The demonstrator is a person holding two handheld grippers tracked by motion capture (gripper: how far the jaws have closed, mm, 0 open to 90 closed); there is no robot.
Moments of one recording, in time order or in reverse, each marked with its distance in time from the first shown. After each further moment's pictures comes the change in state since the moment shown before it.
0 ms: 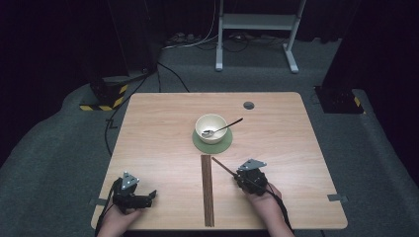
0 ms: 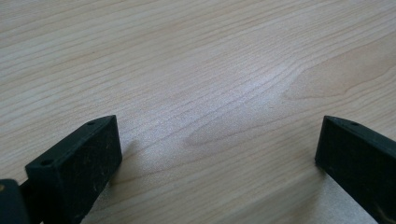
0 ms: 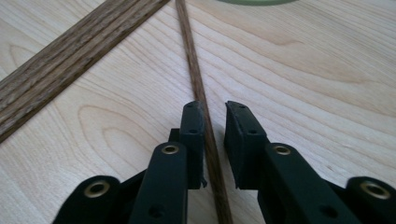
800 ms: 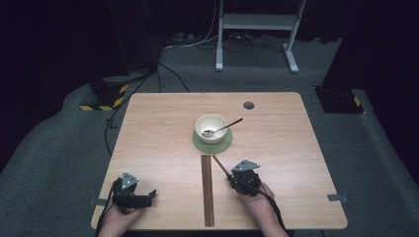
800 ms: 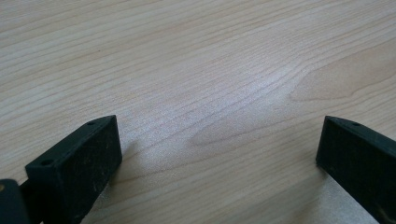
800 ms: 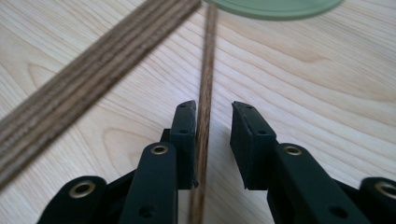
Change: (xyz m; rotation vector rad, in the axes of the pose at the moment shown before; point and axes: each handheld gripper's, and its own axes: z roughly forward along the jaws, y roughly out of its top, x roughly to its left) left arm 0.000 0.000 0.001 -0.006 0.017 -0.013; right arm 0.013 0.004 0.007 -0.026 -0.011 0.011
